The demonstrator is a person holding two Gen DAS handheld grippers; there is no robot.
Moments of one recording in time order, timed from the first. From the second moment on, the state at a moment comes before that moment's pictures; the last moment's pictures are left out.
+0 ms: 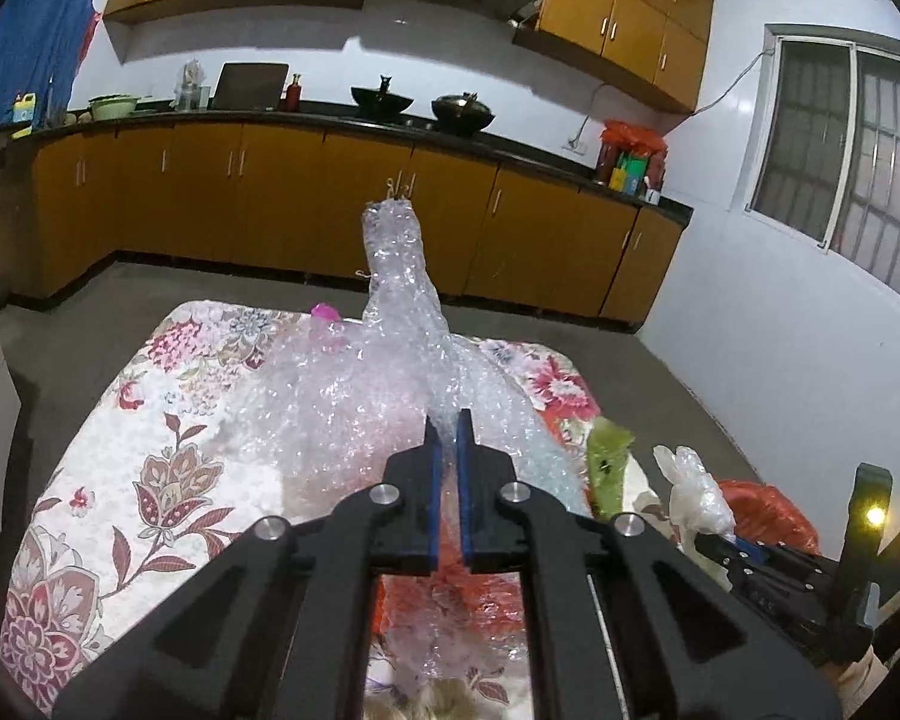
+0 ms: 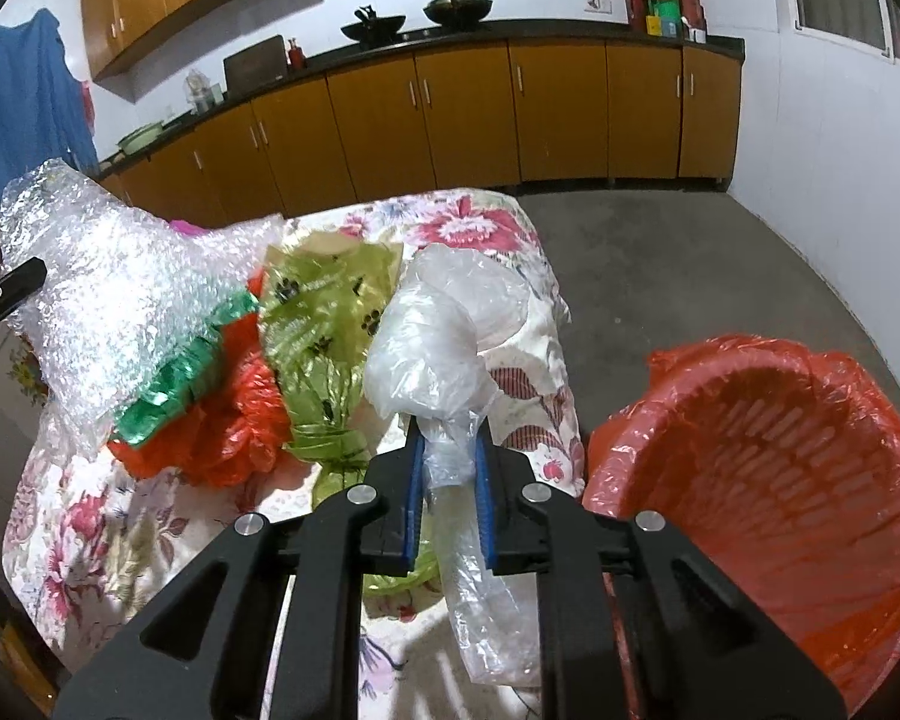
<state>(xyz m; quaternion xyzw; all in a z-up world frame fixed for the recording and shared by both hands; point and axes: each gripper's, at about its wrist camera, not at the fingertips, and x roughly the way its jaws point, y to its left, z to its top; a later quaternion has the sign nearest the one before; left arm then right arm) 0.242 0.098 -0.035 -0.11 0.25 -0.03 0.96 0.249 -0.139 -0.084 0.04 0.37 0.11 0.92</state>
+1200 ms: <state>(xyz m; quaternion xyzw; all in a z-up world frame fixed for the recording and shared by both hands) 0.204 -0.059 -0.019 -0.10 0.24 -0.23 0.94 0.155 -0.255 -0.019 0.09 0.31 -0.03 0.95</state>
